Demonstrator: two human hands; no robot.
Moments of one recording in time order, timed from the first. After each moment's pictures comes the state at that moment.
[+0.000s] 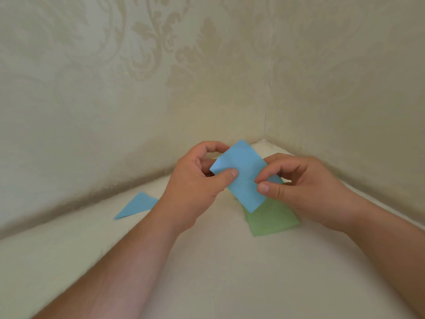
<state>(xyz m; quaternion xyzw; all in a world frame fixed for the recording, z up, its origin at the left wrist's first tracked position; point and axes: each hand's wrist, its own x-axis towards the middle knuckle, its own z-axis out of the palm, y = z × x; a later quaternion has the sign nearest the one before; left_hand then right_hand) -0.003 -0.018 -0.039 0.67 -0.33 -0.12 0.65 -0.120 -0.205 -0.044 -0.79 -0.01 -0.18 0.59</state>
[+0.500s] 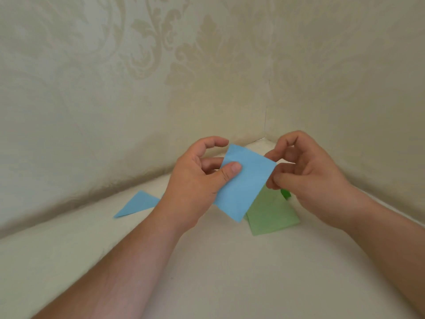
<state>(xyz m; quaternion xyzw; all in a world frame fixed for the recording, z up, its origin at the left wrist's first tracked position) -0.009 -0.019 -0.036 0.65 -0.31 -0.14 0.68 -0.116 -0.210 -0.045 -0.73 -0.01 -0.23 0.65</state>
